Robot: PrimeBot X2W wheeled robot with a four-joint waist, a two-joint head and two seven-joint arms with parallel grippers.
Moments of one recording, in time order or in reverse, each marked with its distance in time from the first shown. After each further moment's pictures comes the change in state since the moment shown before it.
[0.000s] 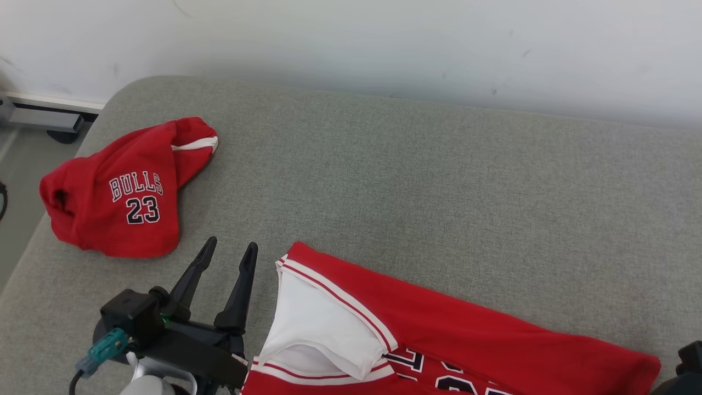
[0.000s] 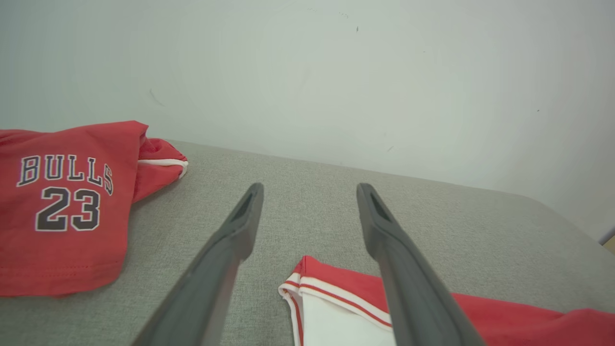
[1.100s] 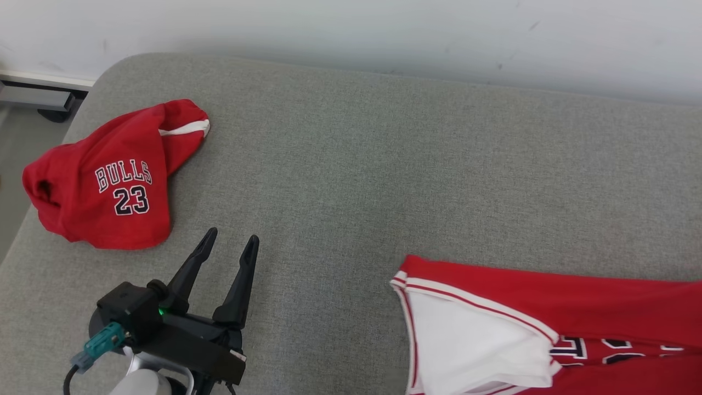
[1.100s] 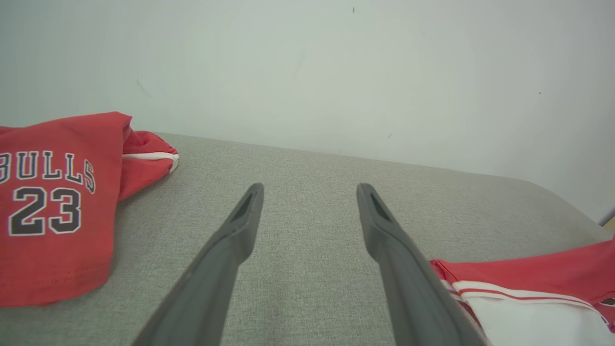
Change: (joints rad) left arm -0.016 0.022 -0.010 -0.029 0.007 -0.006 0.005; right arm -0.430 0.010 -0.494 -0.074 -0.419 0.001 0.184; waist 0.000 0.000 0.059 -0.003
